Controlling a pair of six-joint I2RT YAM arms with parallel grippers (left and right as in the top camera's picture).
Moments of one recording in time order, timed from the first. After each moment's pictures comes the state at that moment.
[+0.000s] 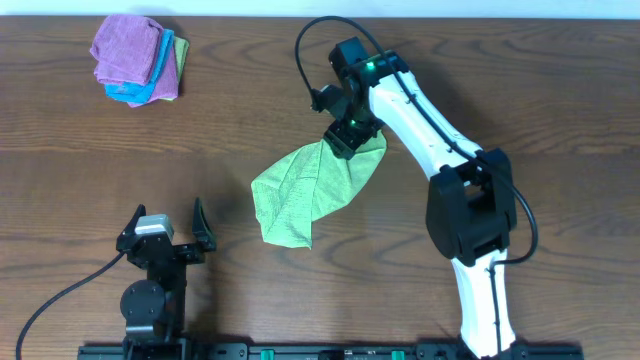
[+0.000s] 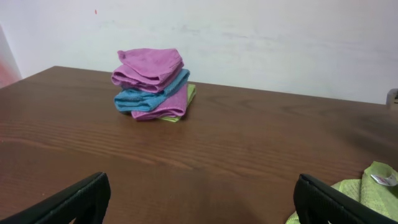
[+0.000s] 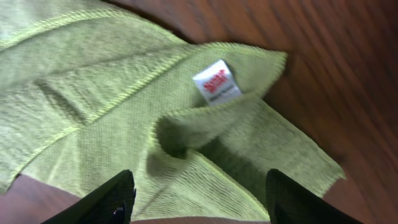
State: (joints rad) left arm 0.01 0.01 0.02 -0.11 -0.06 -0.09; right arm 0.45 2.29 1.99 -1.18 -0.13 -0.38
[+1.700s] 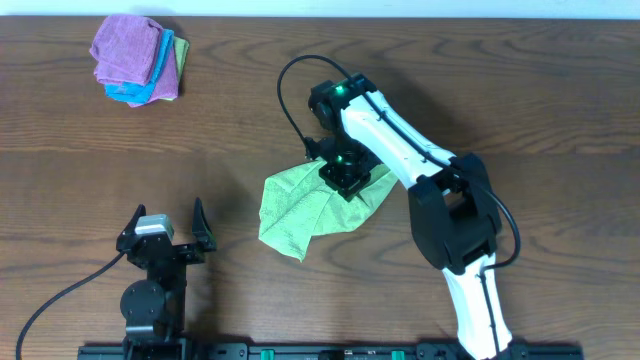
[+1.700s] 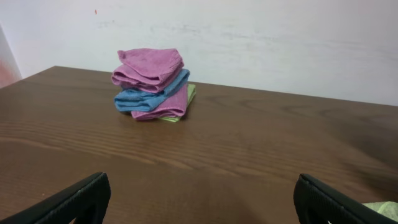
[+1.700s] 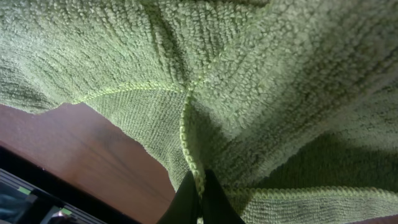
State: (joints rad) left arm 0.01 0.01 0.02 -0.11 -0.06 -0.09; right arm 0.56 2.29 1.90 -1.48 -0.16 -0.22
